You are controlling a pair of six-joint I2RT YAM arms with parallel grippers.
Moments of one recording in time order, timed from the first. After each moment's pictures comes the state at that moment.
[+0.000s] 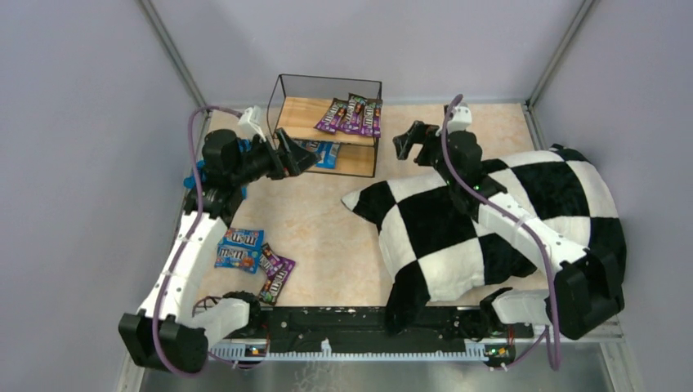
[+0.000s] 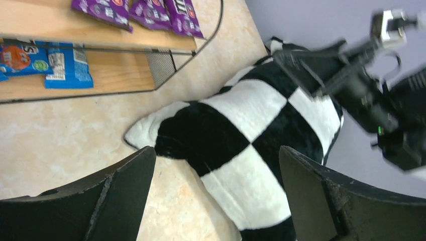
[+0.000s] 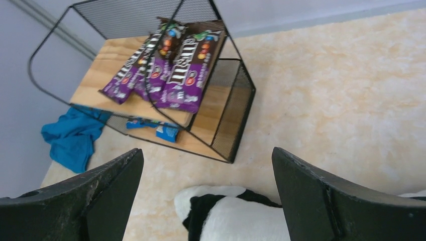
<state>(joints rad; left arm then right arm) -0.17 1.13 1.10 -0.26 0.57 -0.58 0.50 1.24 0.89 0.20 0.13 0.45</state>
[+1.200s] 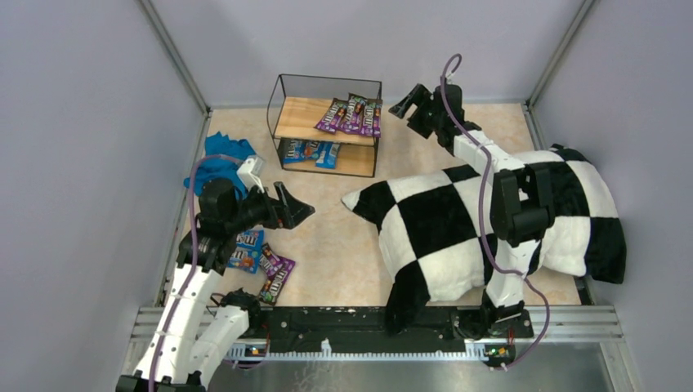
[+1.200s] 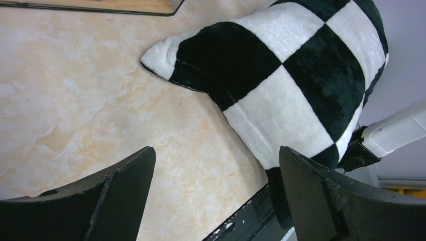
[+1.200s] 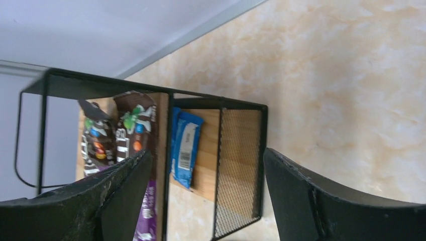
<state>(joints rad) -0.17 0.71 0.78 -0.49 0.58 -0.43 0.27 1.94 1.50 0.01 -0.18 0.81</state>
